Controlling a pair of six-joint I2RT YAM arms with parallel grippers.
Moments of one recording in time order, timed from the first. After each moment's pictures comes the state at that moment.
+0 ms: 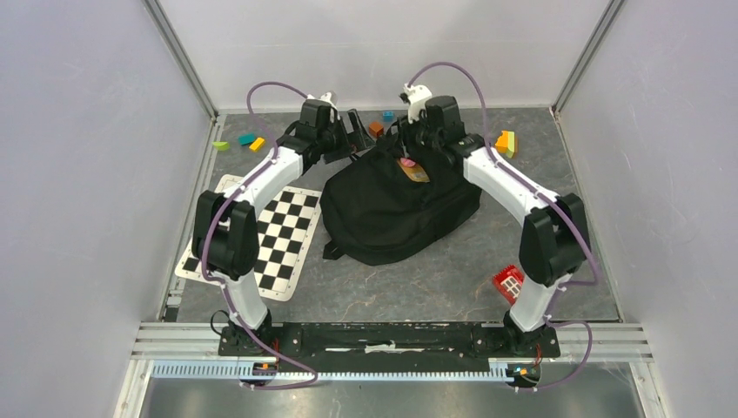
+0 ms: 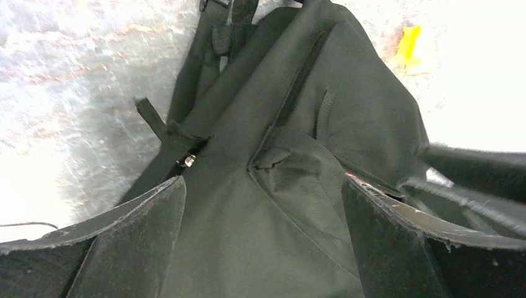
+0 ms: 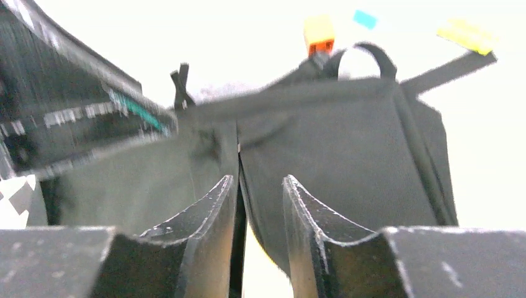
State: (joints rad) left arm -0.37 1.82 1.47 -0.25 0.19 -0.65; right arm 0.47 1.75 1.43 -0.19 -0.14 0.02
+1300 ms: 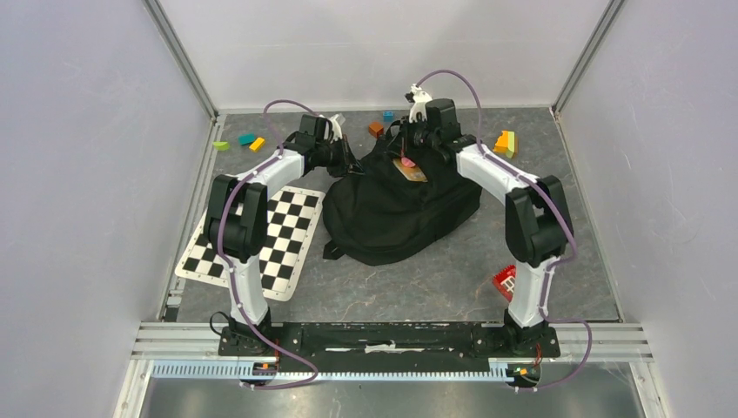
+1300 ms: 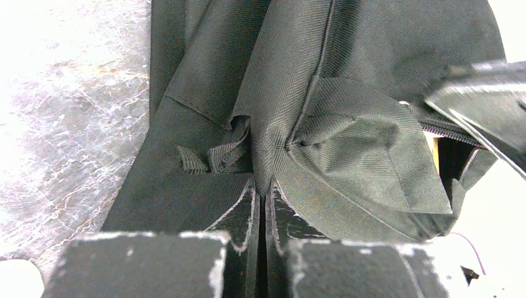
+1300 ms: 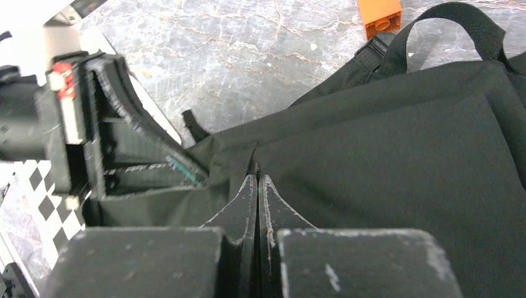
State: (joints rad) left arm -0.30 1.98 1.44 -0.26 0.53 -0.48; right arm 0.41 2.00 1.56 -0.07 -0.37 0.29
